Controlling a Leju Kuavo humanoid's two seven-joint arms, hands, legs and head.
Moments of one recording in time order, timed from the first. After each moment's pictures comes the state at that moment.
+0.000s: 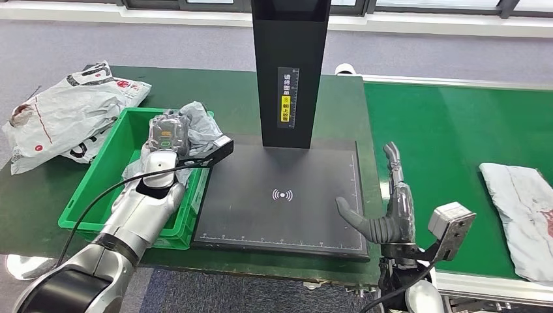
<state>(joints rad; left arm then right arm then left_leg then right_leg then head) -0.69 0.00 -0.20 -0.80 -1.55 0.24 0.47 0.01 0.22 0.12 -1.67 -0.03 0.22 -0.28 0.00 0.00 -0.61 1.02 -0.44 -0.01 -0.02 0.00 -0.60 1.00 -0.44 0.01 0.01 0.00</state>
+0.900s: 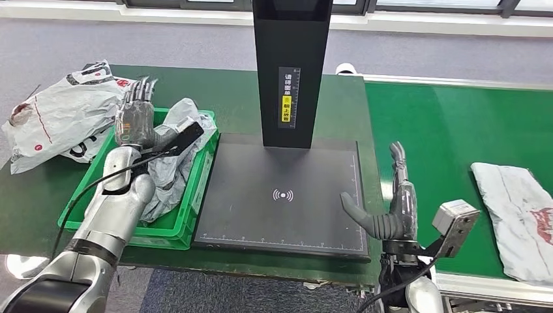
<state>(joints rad) -0.63 0.05 -0.06 -0.94 -1.06 0.48 0.06 0.00 0.21 0.10 -1.64 -0.06 0.18 -0.29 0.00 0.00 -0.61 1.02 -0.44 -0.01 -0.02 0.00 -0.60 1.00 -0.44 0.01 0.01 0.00</state>
